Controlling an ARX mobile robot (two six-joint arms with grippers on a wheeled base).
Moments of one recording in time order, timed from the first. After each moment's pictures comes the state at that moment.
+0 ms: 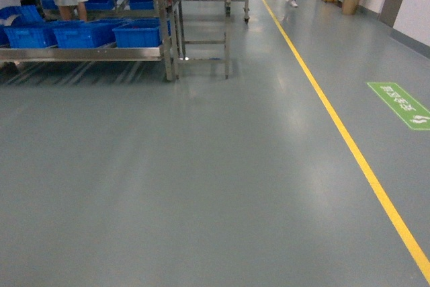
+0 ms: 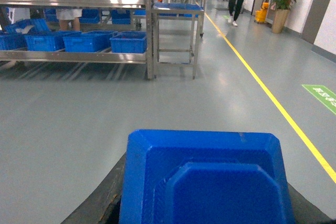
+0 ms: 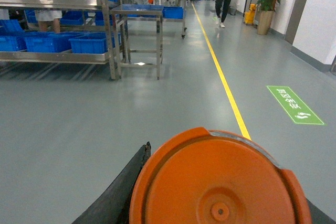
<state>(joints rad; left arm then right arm) 0.00 0.01 0.02 -0.01 0.00 0.00 0.00 0.00 0.01 -0.01 0.00 -0.01</state>
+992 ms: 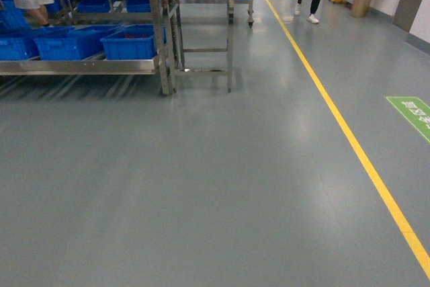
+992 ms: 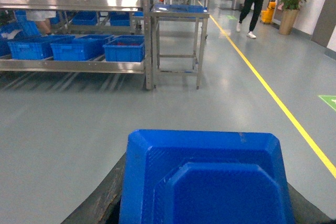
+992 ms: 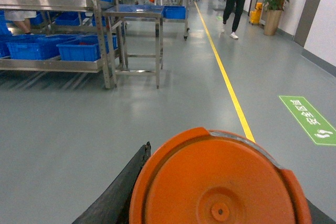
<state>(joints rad) 0.00 0.01 0.02 -0.01 0.00 0.00 0.00 0.00 0.01 -0.01 0.00 -0.01</state>
